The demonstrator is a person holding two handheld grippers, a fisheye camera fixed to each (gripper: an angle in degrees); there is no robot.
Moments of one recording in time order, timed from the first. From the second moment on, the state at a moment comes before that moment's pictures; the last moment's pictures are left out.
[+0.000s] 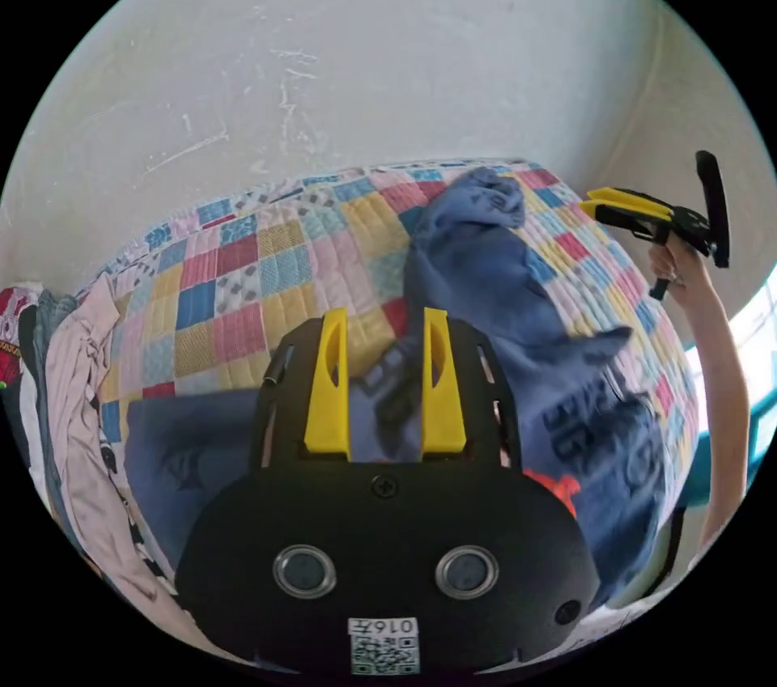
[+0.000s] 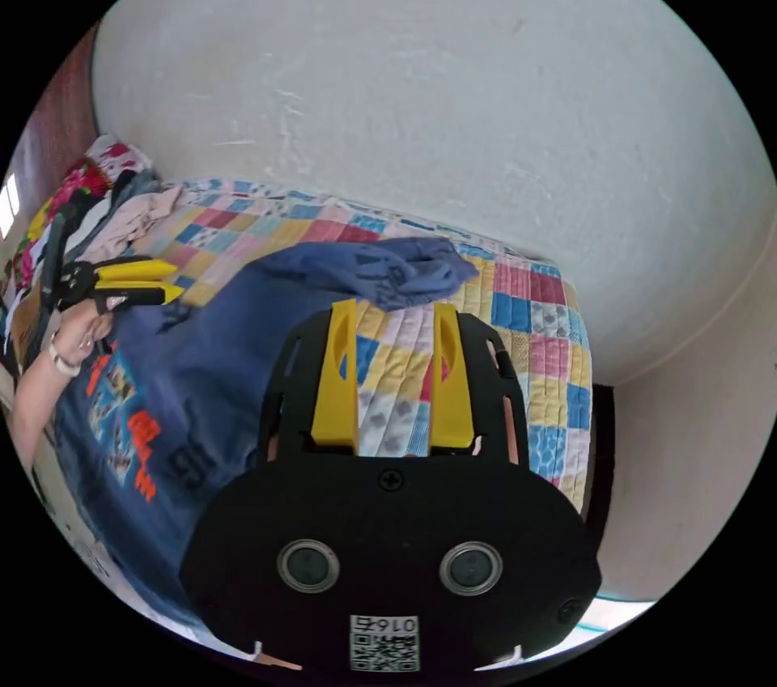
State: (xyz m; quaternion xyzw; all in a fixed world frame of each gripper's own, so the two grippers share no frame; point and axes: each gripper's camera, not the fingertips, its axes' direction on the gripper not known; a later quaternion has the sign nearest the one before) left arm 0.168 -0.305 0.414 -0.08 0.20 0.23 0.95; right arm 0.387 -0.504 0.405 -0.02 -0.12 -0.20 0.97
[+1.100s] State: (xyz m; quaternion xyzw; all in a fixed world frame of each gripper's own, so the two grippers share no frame) left arm 0.103 -0.025 0.243 -0.09 0.32 0.32 0.89; right arm 0.430 -0.256 0.282 -0.13 -0.19 -0.24 0.94
